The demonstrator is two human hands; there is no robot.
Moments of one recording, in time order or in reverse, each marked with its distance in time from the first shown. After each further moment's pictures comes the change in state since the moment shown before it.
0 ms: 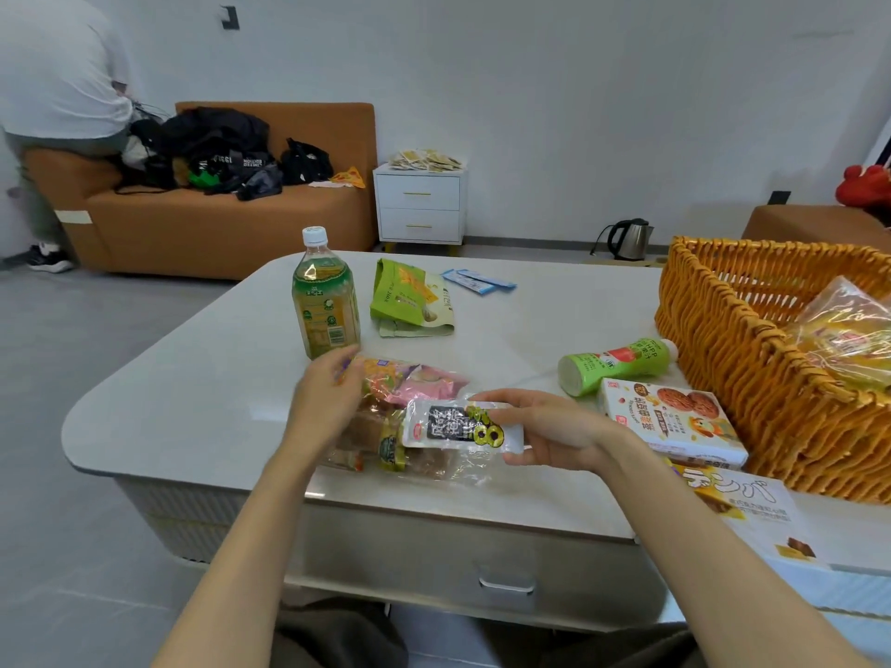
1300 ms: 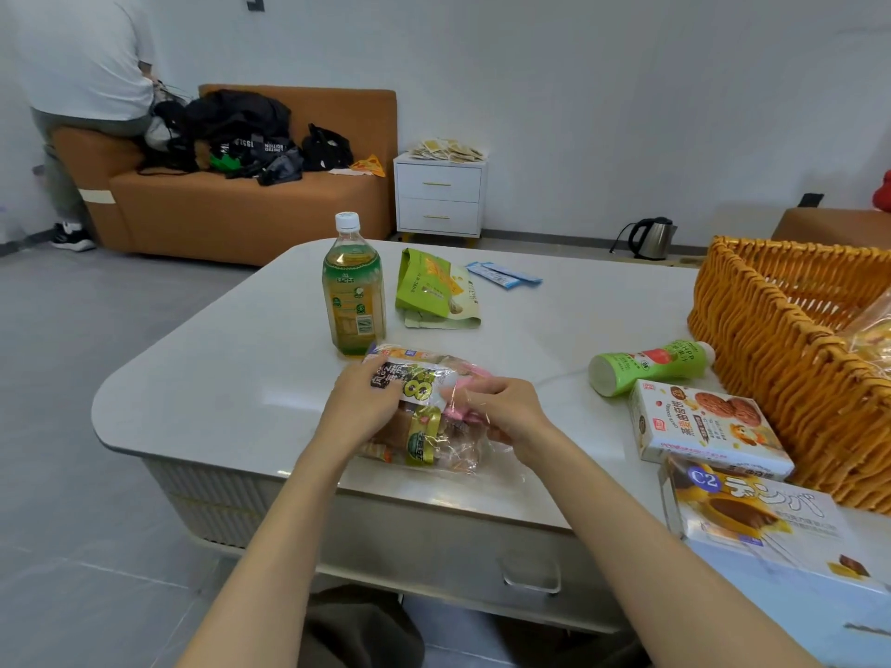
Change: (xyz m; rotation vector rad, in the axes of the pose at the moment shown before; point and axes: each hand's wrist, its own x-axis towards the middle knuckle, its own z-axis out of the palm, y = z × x) left_hand 0.012 -0.028 0.004 0.109 -0.163 -0.106; right_hand 0.055 0.005 0.069 -0.054 0.442 -0.158
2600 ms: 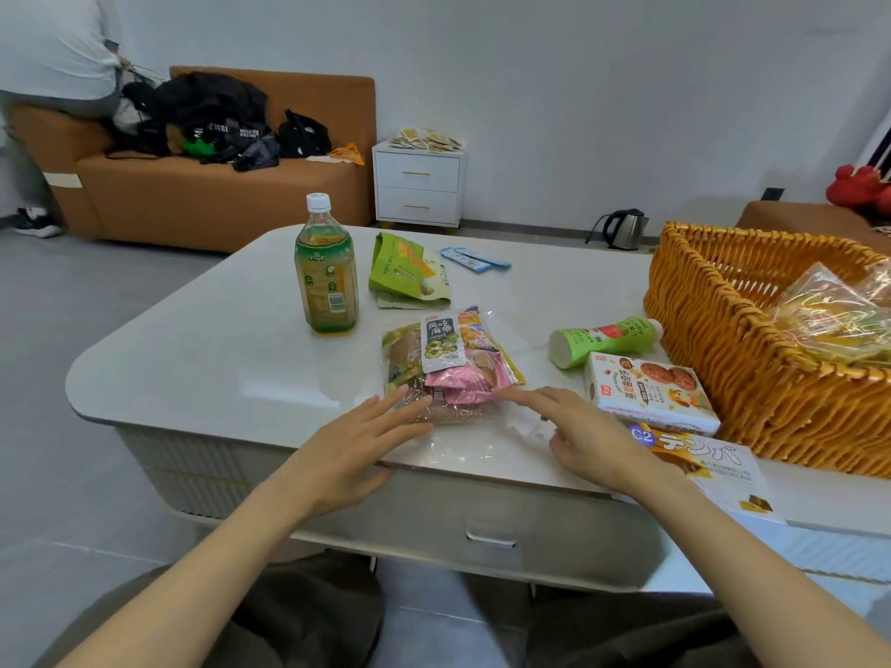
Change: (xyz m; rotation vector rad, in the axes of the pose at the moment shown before) left_hand -0.052 -0.051 0.018 0.675 -0.242 1.028; right_hand -0.044 0.045 -0.131 -1.216 -0.150 -0.661
